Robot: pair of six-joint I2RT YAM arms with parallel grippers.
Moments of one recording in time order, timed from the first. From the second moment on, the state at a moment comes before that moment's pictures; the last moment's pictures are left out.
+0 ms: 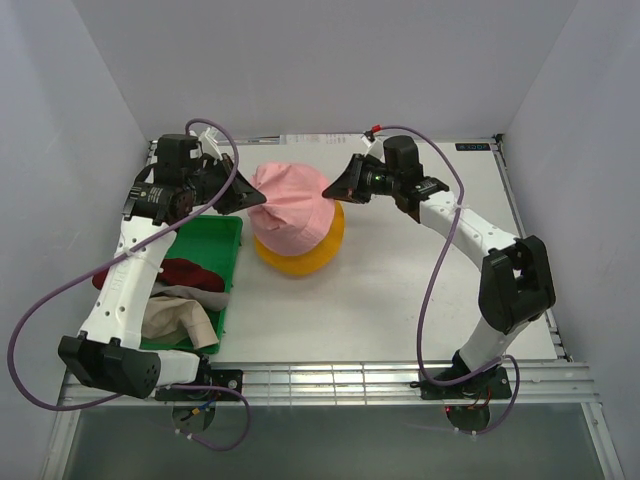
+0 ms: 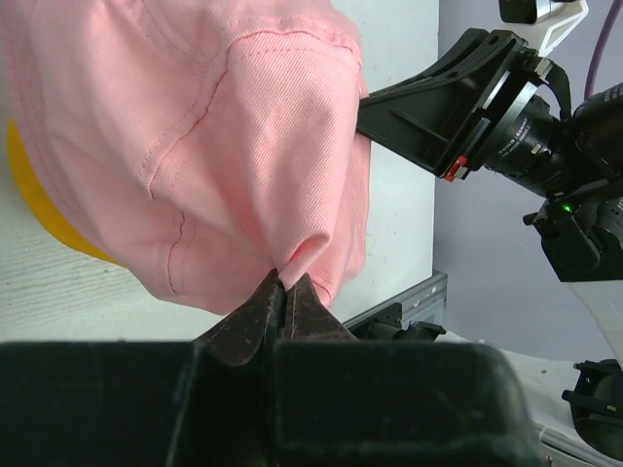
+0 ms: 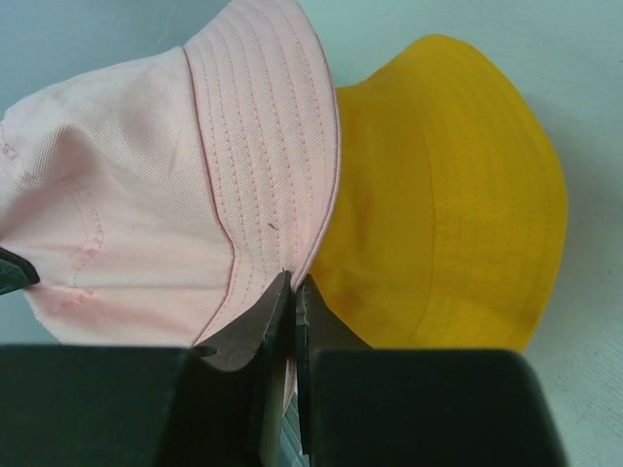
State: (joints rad) left arm -0.20 1.29 1.51 -0.85 0.46 -0.63; right arm 0.48 1.69 1.36 -0.11 -0.58 0.75
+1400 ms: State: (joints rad) left arm -0.12 1.23 1.24 -0.70 0.24 -0.76; right arm 0.42 1.74 1.11 0.19 -0.67 0.81
